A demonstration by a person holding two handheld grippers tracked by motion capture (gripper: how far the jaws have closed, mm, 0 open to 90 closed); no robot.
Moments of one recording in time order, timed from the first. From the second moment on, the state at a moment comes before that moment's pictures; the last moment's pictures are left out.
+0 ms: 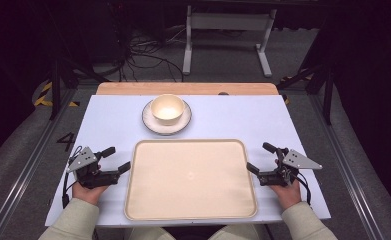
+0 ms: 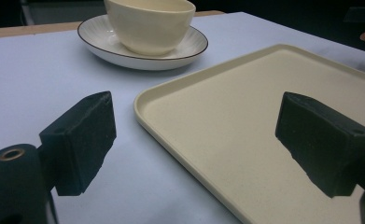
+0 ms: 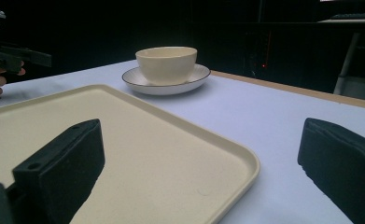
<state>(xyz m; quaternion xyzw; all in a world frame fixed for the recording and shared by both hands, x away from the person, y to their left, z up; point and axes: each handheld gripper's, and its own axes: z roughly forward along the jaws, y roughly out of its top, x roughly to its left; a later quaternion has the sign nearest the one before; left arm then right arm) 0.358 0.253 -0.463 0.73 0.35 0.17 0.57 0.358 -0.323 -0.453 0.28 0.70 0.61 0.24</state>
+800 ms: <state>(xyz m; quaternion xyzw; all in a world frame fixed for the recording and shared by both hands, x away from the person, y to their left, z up) 0.346 0.248 -0.435 0.72 0.33 0.19 0.58 0.358 -0.323 -0.454 0.29 0.70 0.61 0.24</state>
